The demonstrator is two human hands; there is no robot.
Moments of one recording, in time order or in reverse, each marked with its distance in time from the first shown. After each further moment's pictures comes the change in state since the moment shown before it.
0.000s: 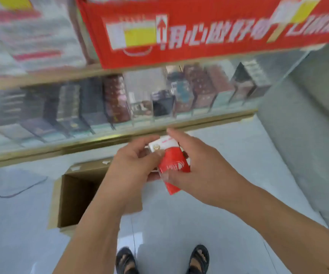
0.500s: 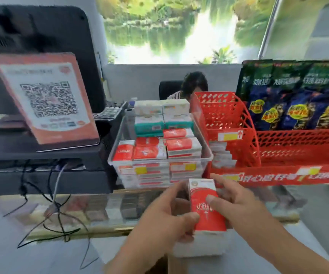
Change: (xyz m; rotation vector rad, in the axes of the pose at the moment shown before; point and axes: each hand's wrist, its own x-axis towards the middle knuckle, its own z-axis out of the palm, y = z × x) left_hand -0.153 0.185 -0.149 0.053 -0.086 0.220; right_hand -0.008 -0.260 -0.004 0.556 0.160 -0.032
